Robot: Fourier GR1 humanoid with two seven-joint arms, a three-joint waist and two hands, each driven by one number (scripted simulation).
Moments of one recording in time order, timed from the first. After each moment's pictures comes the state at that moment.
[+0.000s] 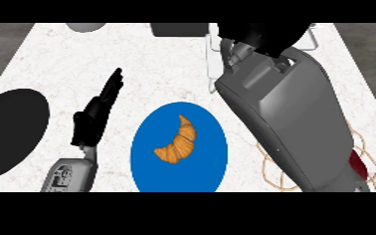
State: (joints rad) left arm -0.18 0.07 -0.01 -1.43 -0.16 -0.03 0.02; right arm -1.15 -0.03 0.19 -1.52 1.33 0.03 1.06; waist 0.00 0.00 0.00
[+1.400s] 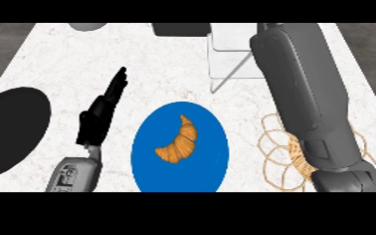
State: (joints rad) left arm -0.19 0.05 -0.03 -1.44 -0.17 -0.02 0.03; right arm -1.14 -0.09 -0.08 -1.04 1.16 -0.60 0.64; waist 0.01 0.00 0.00
